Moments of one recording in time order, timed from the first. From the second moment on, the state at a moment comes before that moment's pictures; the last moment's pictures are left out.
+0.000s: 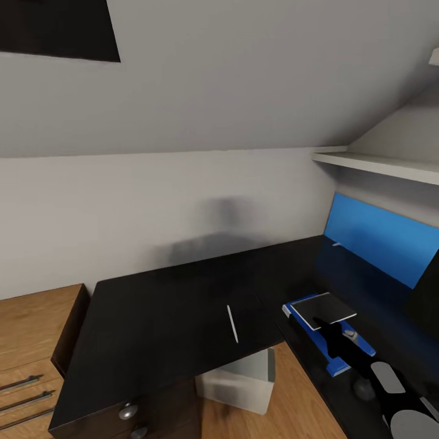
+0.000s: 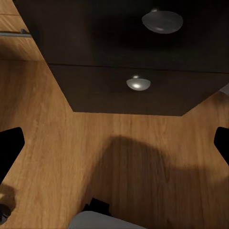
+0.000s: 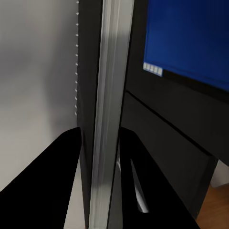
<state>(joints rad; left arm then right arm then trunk) 0.02 -0.04 0.25 -0.36 0.11 -0.51 -0.02 -0.57 -0.18 -0.57 -0.53 -0.84 0.65 0.47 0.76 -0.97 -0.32</state>
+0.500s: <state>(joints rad) 0.02 -0.04 0.25 -0.36 0.11 -0.51 -0.02 -0.57 -0.18 -0.57 -0.53 -0.84 0.65 0.47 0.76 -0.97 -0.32</state>
